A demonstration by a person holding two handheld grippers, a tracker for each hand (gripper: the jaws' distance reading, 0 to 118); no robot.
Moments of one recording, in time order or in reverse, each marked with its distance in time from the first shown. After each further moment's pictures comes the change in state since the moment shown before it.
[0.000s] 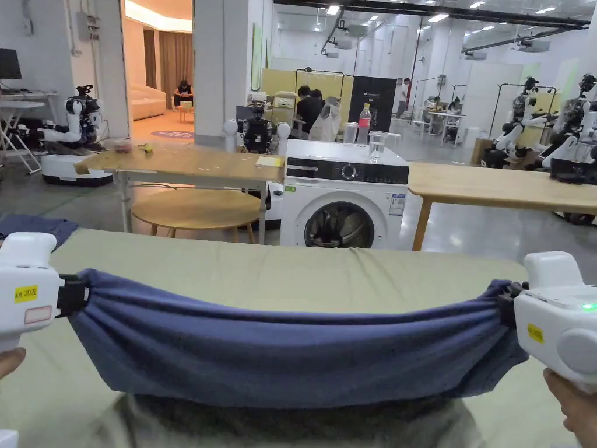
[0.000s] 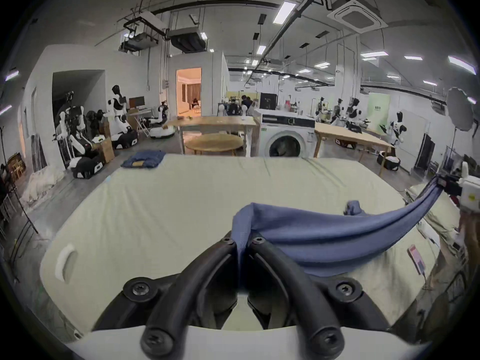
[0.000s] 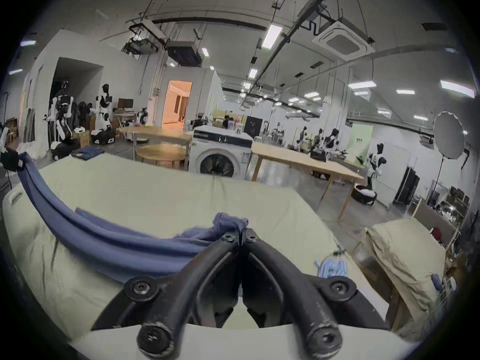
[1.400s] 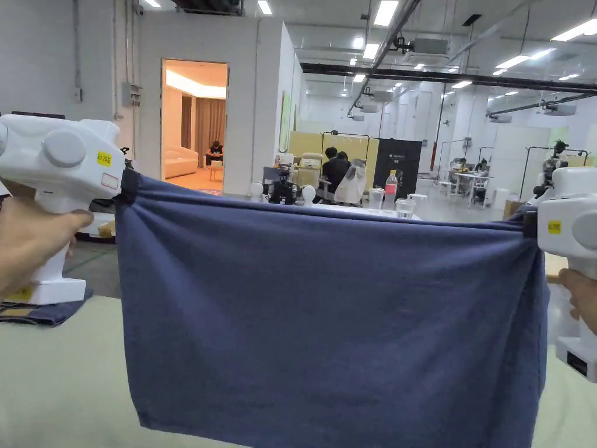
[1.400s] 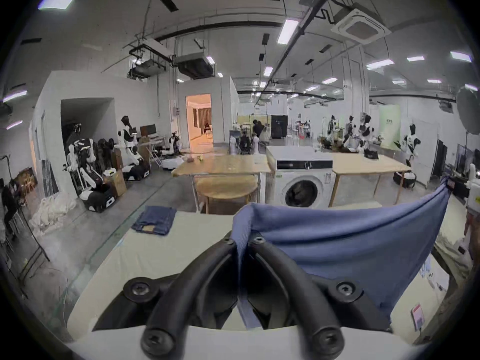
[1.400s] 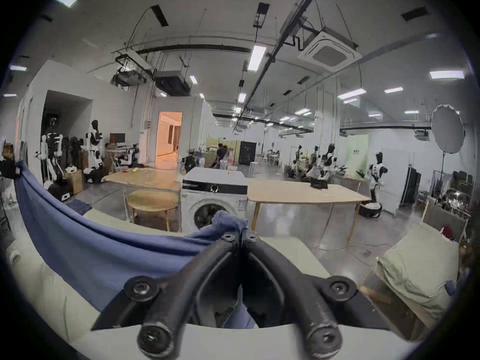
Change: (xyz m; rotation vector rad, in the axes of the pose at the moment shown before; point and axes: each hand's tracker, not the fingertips) left arm 0.011 0.301 -0.075 0.177 0.102 -0.030; right arm 0.030 0.254 -0.128 0.198 -0.024 -0.099
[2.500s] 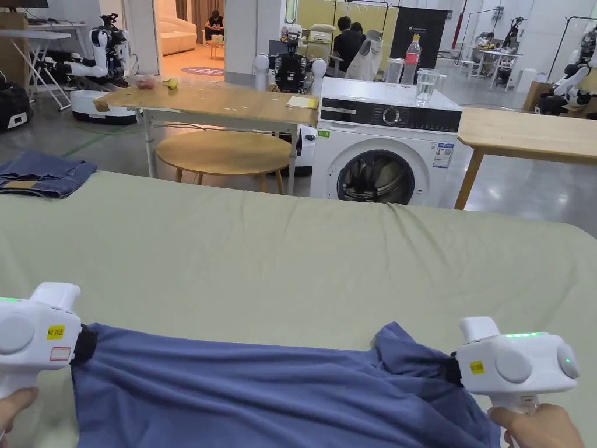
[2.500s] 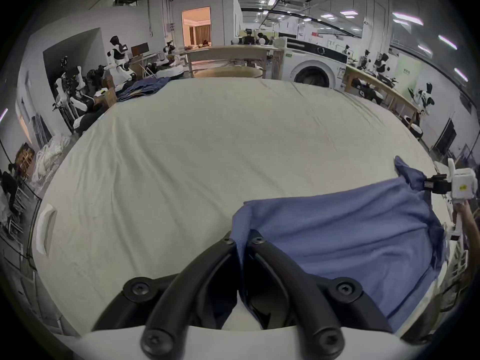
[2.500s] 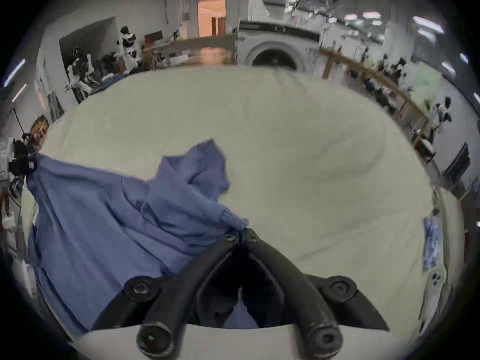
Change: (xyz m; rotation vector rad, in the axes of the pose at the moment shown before) left arm -0.029 -0.363 -0.014 -0.548 -0.007 0.032; right arm -0.068 -0.364 -0.037 -0.684 0.300 0.088
